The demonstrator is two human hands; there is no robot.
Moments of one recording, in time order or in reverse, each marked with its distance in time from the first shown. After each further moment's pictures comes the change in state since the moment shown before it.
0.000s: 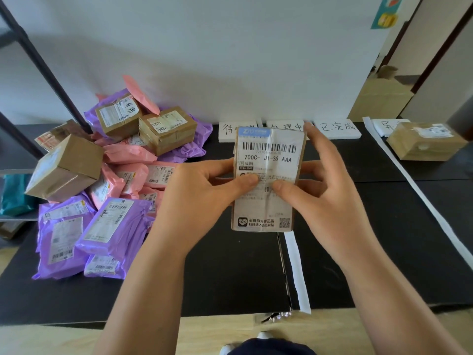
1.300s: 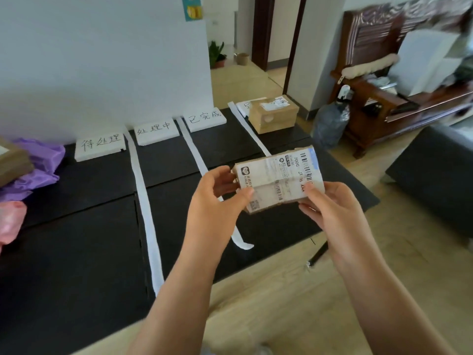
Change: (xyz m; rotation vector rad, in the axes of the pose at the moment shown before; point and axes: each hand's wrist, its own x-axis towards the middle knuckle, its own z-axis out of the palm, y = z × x) left_hand -0.034 0.035 0.370 -0.062 -0.192 -0.059; right_hand -0.132 0.103 -0.335 0.200 0.647 0.500
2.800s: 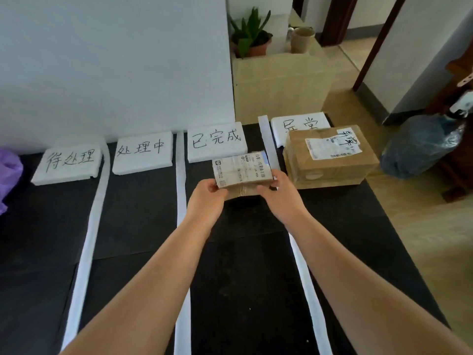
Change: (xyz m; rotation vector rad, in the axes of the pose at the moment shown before) left_hand 0.462 -0.111 0.092 0.256 0.200 -0.445; right_hand 0.506 0.049 0.186 -0.520 -0.510 0.001
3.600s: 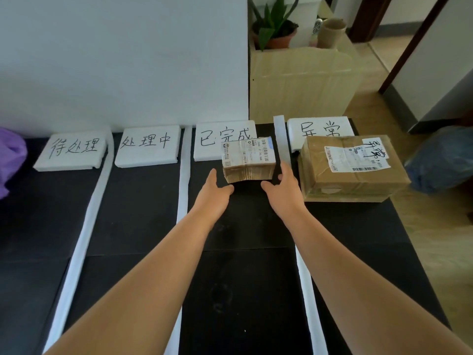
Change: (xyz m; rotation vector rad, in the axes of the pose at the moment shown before) left_hand 0.057 -0.008 0.018 -0.068 -0.026 -0.149; right_hand 0.081 0.020 0.024 -0.124 0.056 0.060
